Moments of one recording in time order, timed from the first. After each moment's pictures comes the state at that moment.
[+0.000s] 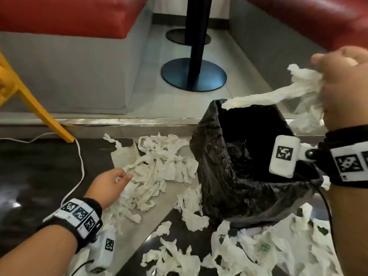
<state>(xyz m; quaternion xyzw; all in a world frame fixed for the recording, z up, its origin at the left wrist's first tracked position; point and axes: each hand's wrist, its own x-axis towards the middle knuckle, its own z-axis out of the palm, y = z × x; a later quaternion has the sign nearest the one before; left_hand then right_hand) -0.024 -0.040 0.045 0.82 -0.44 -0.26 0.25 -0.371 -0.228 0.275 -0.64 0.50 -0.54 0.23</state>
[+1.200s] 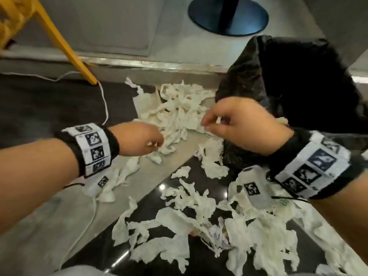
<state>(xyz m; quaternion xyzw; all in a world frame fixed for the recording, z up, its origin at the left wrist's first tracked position) -0.035 -0.018 0.060 0.61 -0.76 -0.20 -0.09 -0.277 -0.111 0.141 -0.92 0.28 -0.08 0.26</state>
